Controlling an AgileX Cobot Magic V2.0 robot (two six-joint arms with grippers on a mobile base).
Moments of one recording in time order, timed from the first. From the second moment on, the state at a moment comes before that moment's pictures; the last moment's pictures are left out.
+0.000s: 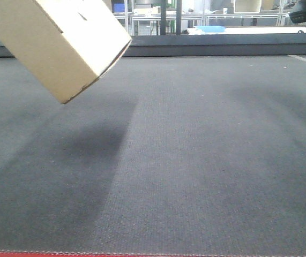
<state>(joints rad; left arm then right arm) -0.05 1.58 -1.52 -0.60 1.22 0.15 0.18 1.48 -1.17 -0.35 -0.08 -0.12</state>
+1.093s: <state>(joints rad) -0.05 1.58 -1.52 -0.60 1.22 0.15 0.19 1.48 -1.17 -0.24 -0.08 -0.12</state>
